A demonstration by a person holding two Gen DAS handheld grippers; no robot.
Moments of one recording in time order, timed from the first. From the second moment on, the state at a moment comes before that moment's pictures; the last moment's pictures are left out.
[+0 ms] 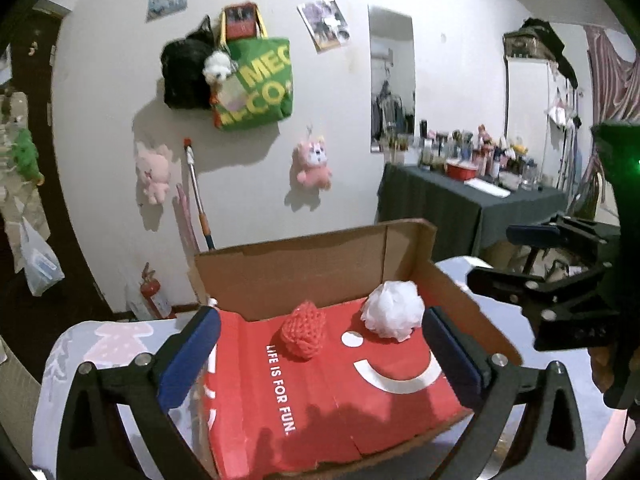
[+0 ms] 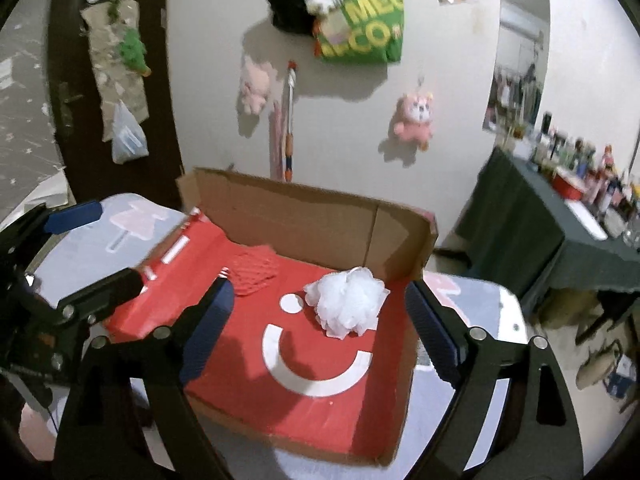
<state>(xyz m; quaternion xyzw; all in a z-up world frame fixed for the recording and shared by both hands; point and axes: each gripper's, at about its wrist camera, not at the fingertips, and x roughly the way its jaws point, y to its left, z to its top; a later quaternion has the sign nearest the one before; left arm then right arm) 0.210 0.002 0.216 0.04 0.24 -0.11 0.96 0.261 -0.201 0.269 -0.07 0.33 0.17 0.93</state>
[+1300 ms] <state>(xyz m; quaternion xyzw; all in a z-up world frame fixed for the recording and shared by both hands) -0.019 -0.008 0.108 0.00 0.18 -0.07 0.98 -0.021 -0.235 0.199 -0.03 0.20 0.11 0.97</state>
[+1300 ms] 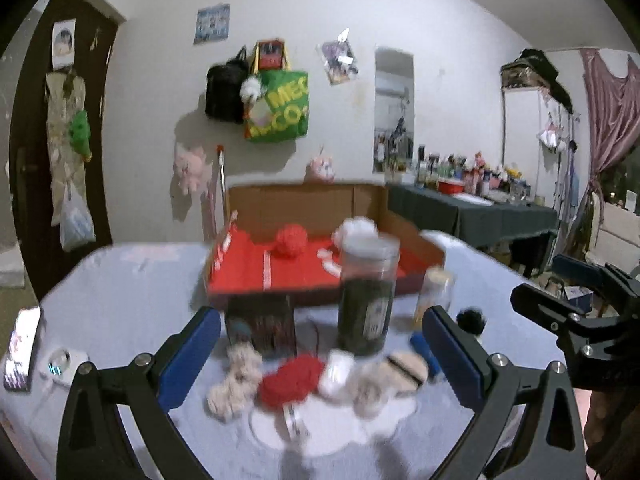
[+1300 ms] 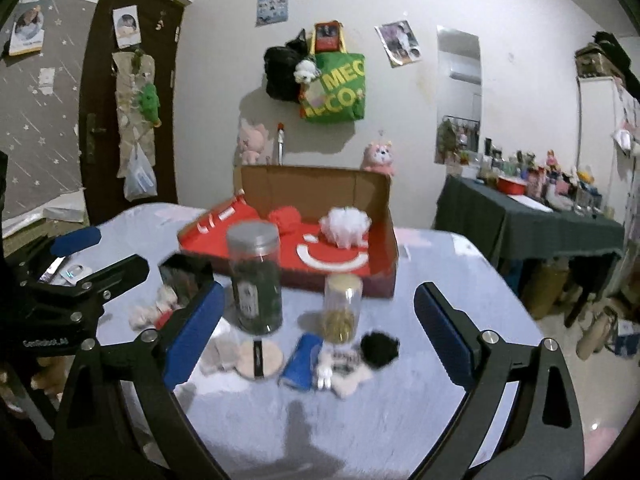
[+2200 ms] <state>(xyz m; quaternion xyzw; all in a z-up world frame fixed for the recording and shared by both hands) 0.025 0.038 0.047 0.03 0.30 -0.05 0.95 0.031 -0.197 0.105 -0.04 0.32 0.16 0.93</state>
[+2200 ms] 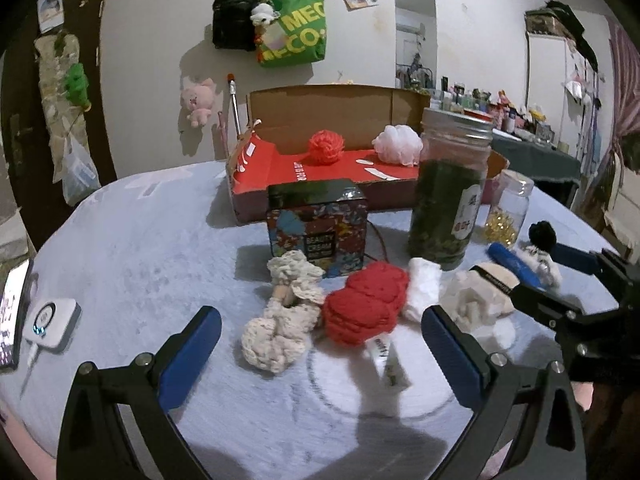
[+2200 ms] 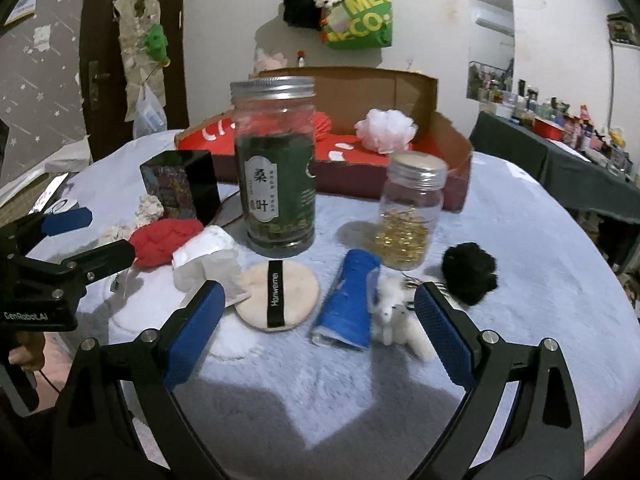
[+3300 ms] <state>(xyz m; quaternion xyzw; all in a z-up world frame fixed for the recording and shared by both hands) 0.052 0.077 0.044 0.03 0.37 -0.14 0.92 0.072 -0.183 0.103 -0.10 0.39 0.30 0.87</state>
